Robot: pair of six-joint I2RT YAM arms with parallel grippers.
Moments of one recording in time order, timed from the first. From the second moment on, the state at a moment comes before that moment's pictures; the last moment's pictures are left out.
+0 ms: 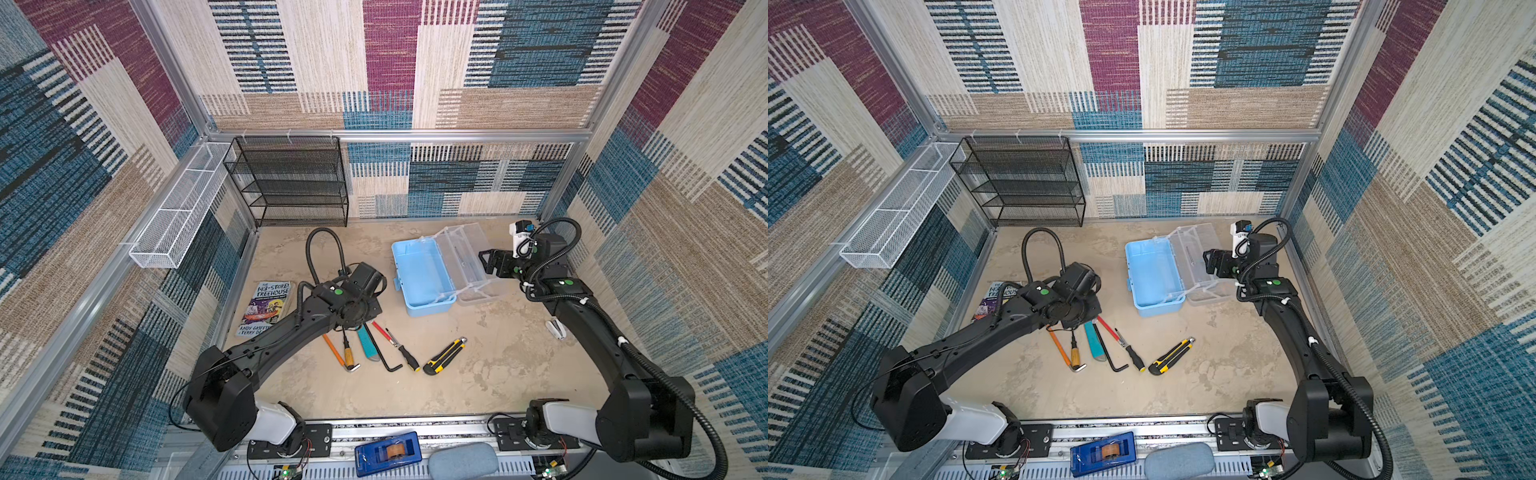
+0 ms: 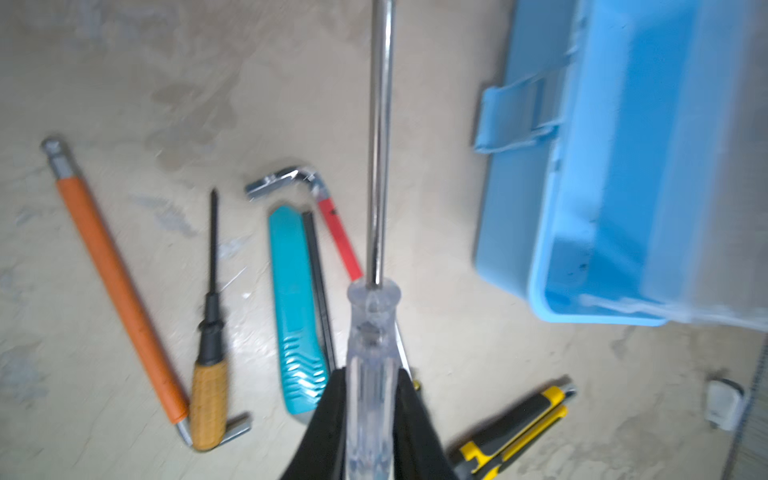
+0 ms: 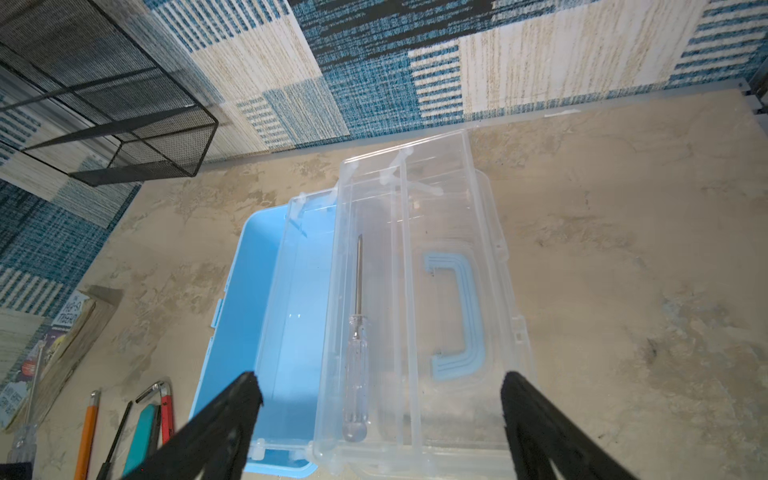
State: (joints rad) left arm -0.66 1.47 1.20 -0.79 -0.15 -0.96; right arm 0.02 1.25 0.96 -0.23 -0.31 0.22
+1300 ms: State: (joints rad) left arm -0.79 2.36 2.13 -0.39 0.35 -1.06; right arm -0.16 1.07 0.77 -0.21 -0.37 0.36
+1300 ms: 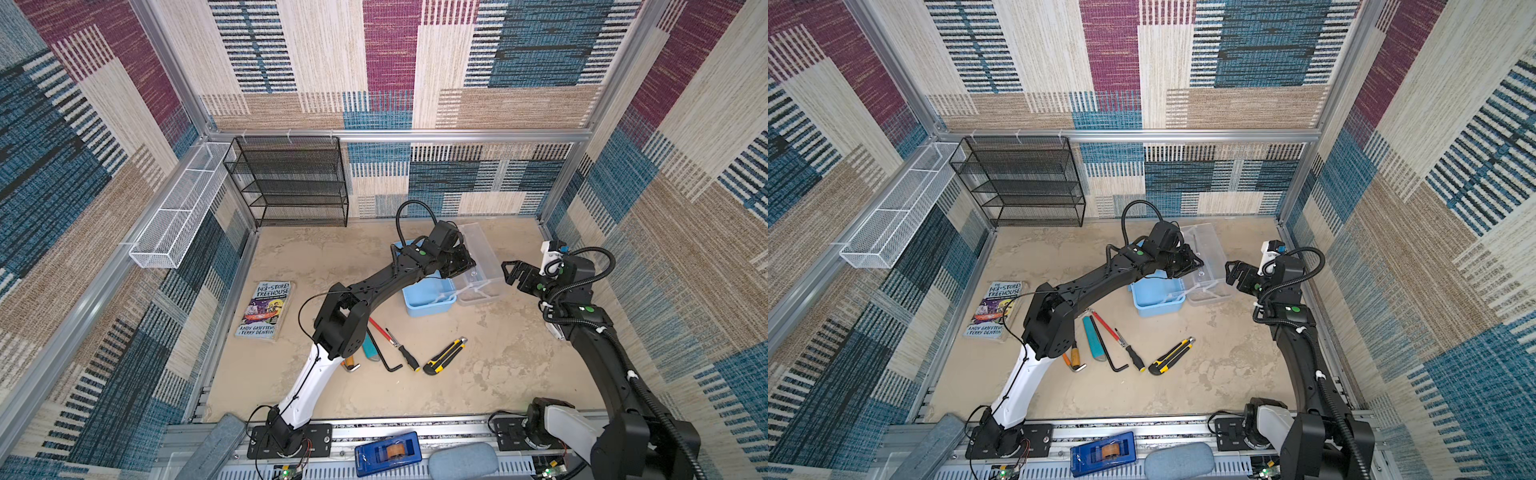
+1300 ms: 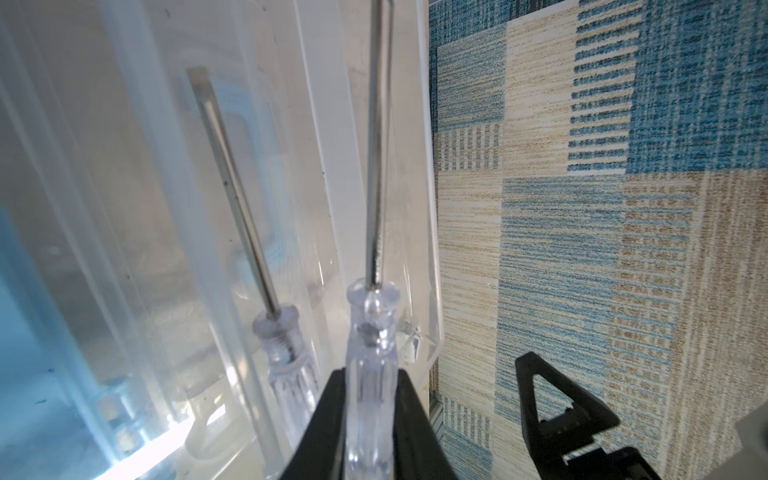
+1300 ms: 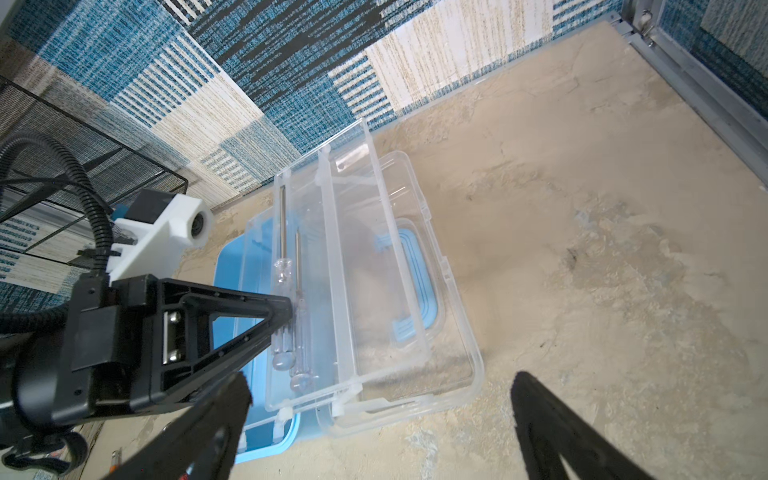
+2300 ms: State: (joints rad) left arm -0.74 1.84 1.56 -0.46 0.09 -0.90; right arm 0.04 0.98 0.78 -0.21 -0.51 0.30
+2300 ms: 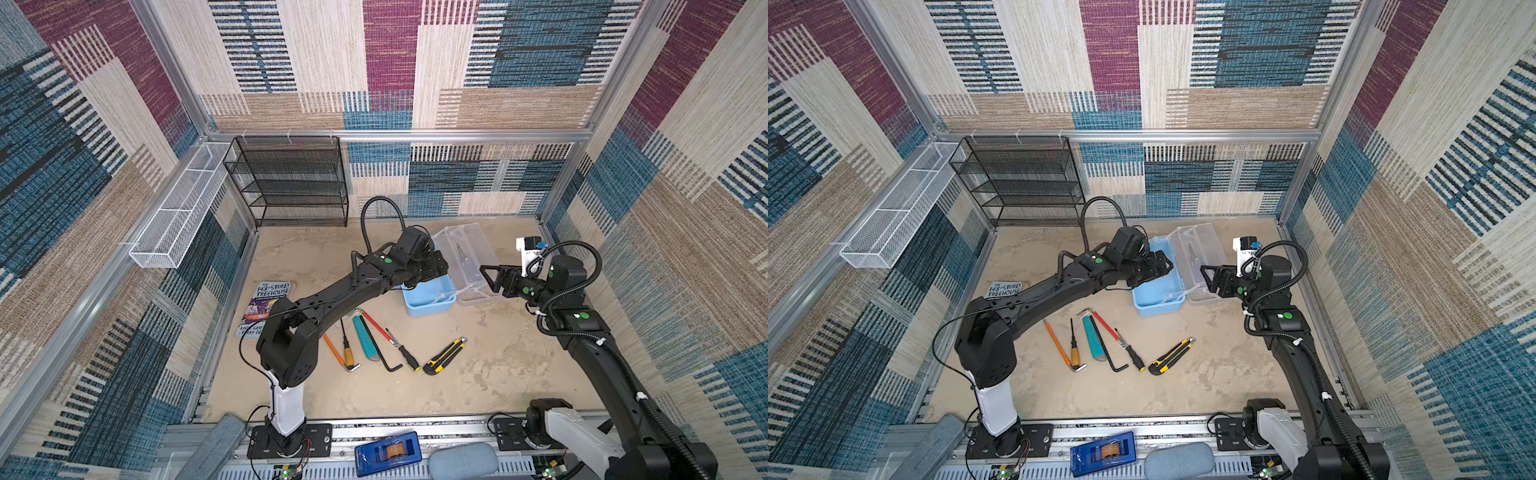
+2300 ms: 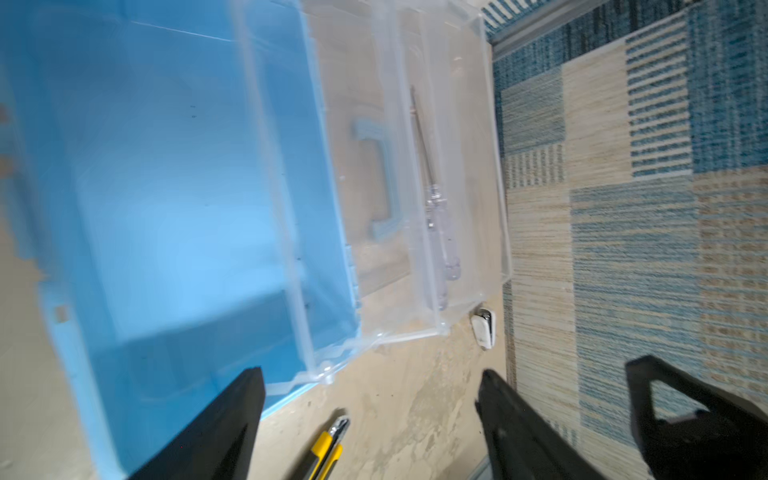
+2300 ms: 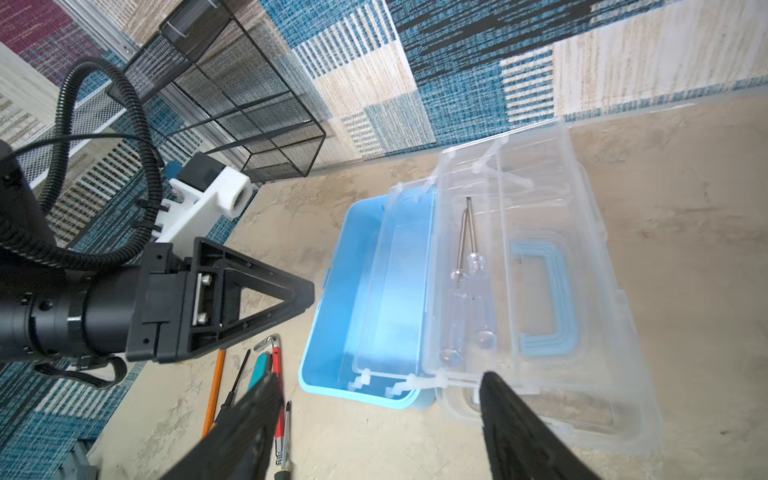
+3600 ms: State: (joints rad) left arm -0.59 0.92 0.60 -0.71 -0.26 -1.15; right arm 1.06 1.48 0.80 -0.39 0.05 0.33
